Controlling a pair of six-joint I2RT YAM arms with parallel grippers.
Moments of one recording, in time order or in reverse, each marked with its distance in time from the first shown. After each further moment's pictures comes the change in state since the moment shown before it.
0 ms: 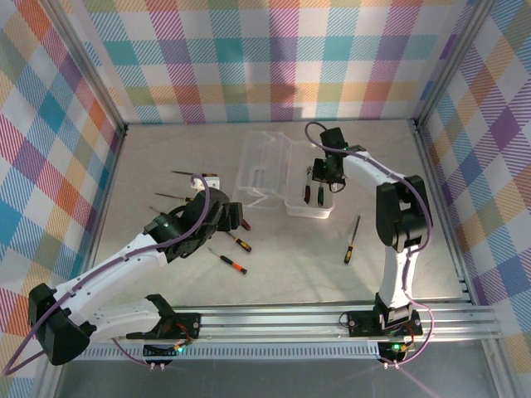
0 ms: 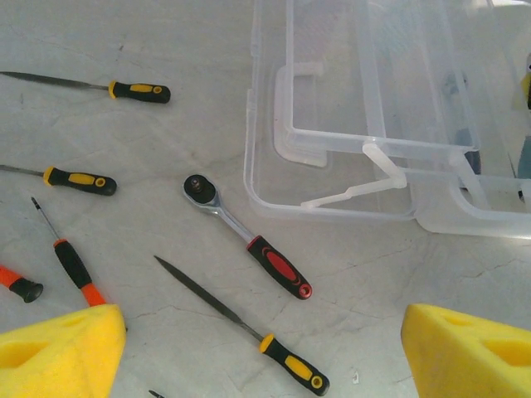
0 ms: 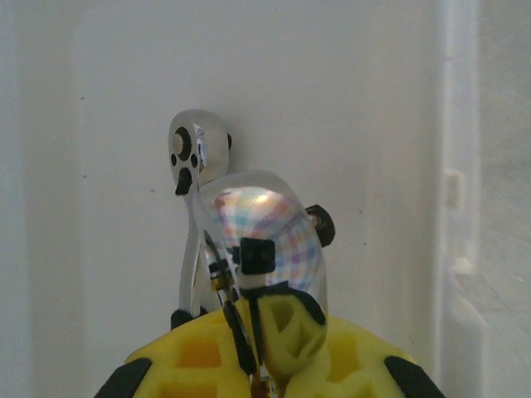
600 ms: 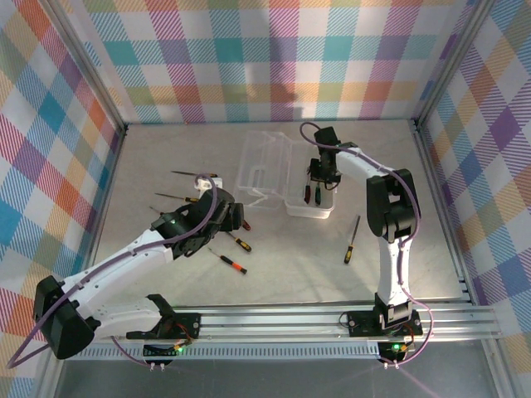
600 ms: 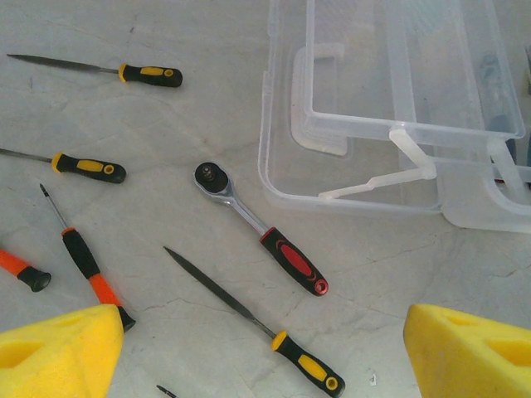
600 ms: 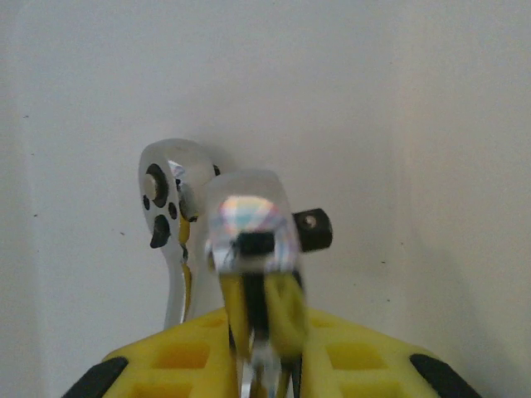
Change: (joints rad) left arm 0.002 0.060 0.004 -0.006 -0.019 -0.022; right arm 0.000 0.117 0.112 -0.053 0.026 0.008
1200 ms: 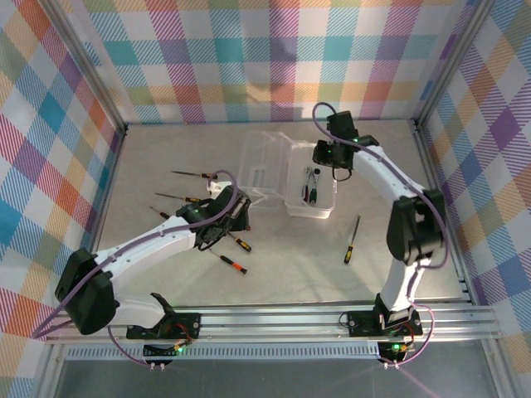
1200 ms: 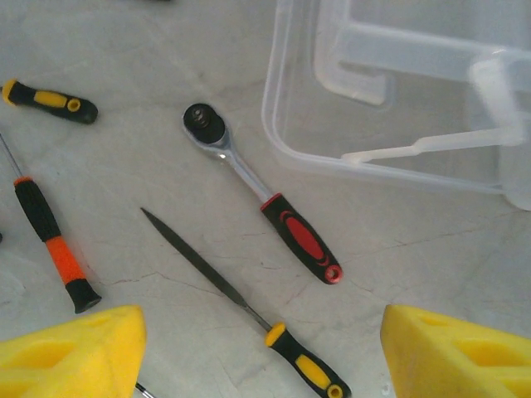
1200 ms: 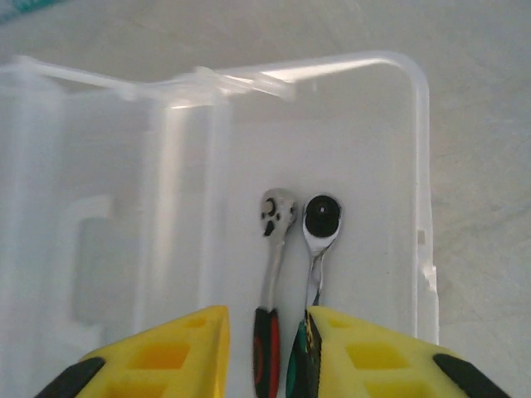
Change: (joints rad) left arm 0.036 0.223 0.027 0.005 0.047 -0.108; right arm -0.002 -0.351 -0.115 0.061 -0.061 -0.002
